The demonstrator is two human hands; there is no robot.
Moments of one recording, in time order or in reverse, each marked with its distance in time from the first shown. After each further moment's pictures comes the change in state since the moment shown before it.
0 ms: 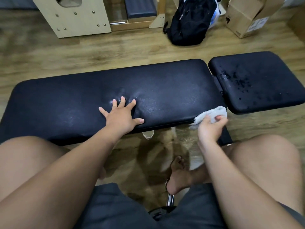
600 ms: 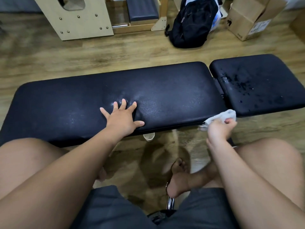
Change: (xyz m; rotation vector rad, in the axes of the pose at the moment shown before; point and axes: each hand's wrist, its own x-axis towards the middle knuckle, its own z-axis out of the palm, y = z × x) left_hand 0.000 0.000 0.000 0.071 0.002 0.014; right_hand 0.029 -0.010 -0.009 0.149 0.087 0.153
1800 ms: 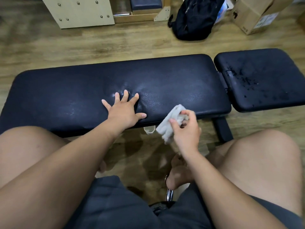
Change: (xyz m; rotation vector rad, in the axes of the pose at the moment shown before) left_hand 0.000 -0.001 0.002 -0.036 -0.013 0.002; right_hand -0.097 0.041 0.009 -0.347 -0.476 -0.558
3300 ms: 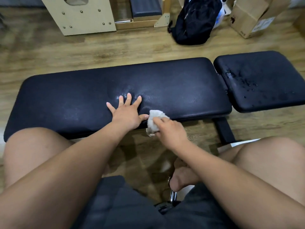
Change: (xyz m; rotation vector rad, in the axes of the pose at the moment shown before) left_hand -0.005 -0.001 0.000 0.013 -0.031 -0.001; right_hand -0.006 -0.031 0.022 -0.797 -0.481 -0.730
